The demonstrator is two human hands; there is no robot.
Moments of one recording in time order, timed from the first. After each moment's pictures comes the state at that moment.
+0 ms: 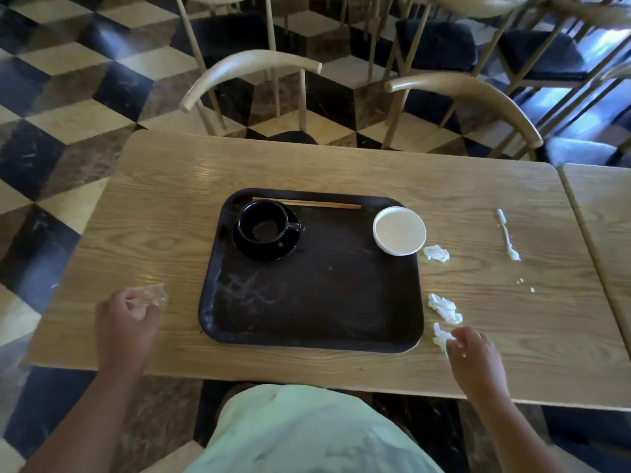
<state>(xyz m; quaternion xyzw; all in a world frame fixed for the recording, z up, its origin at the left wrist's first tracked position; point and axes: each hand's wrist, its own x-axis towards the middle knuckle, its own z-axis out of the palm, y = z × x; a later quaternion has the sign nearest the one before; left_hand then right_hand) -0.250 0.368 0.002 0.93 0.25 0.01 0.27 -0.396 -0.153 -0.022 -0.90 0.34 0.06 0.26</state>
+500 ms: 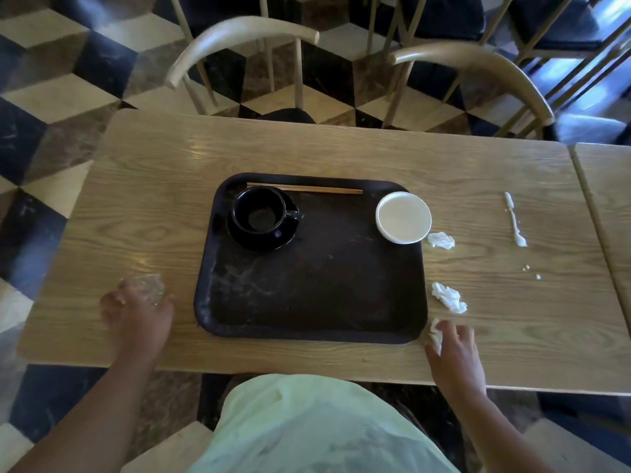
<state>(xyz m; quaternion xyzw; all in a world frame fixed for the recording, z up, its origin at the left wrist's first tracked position) -0.232 0.365 -0.044 0.94 0.28 -0.05 0.19 -0.398 -0.121 -0.045 -0.91 0.33 0.14 0.22</state>
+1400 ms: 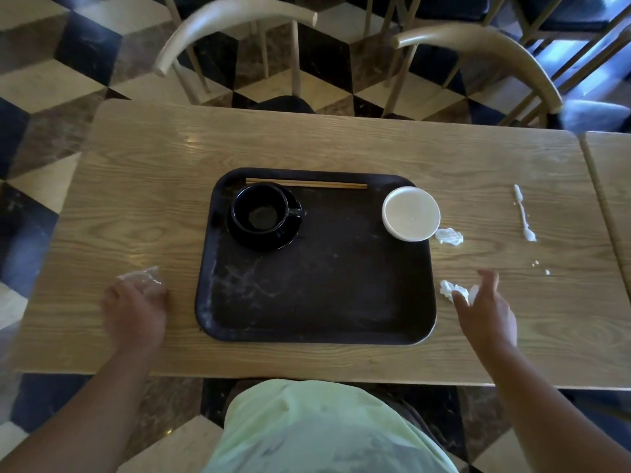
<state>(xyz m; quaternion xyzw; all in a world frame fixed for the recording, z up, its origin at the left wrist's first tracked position) -0.210 0.366 -0.045 0.95 0.25 0.00 0.19 -0.333 -0.168 -0.035 -0.91 0.37 0.05 0.18</state>
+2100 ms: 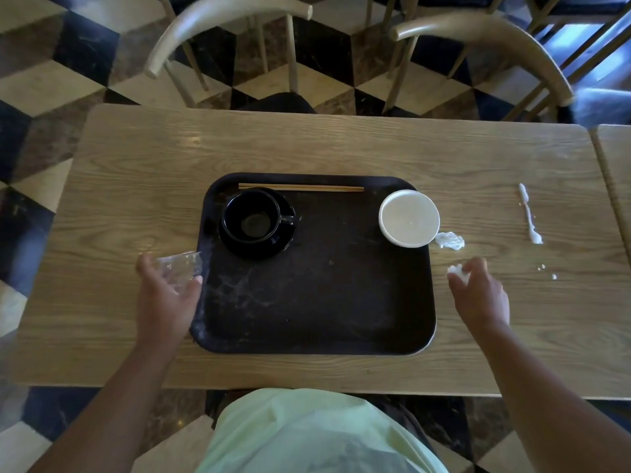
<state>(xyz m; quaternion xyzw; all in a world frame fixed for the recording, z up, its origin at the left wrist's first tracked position) -0.196 0.305 -0.021 0.93 0.17 -0.02 0.34 -0.285 -0.186 -0.049 -0.91 0.36 0.05 0.19</state>
